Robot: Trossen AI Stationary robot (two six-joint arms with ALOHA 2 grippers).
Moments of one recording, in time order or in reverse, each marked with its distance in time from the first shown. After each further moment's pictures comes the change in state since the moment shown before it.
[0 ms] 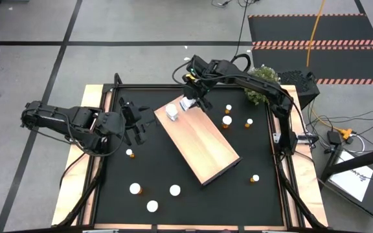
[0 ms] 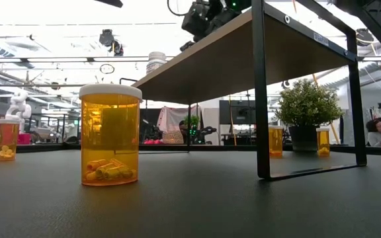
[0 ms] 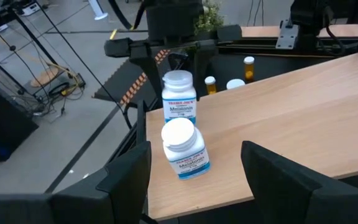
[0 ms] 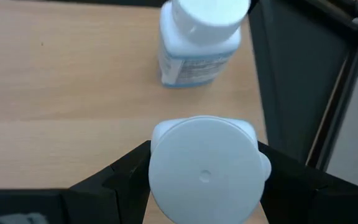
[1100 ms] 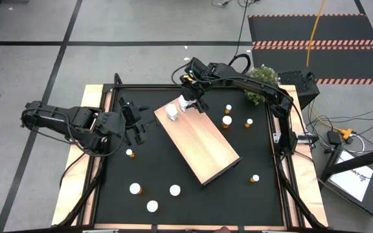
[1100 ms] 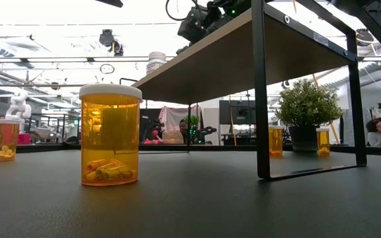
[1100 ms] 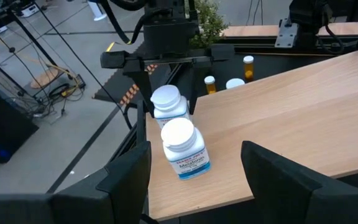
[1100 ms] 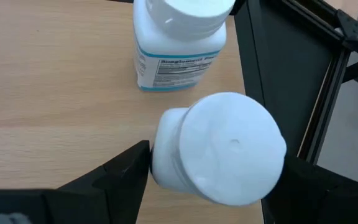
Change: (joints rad) left arm 0.000 0.000 0.001 -0.002 0.002 0.010; right arm 0.004 0.015 -0.077 0.106 0.052 -0.031
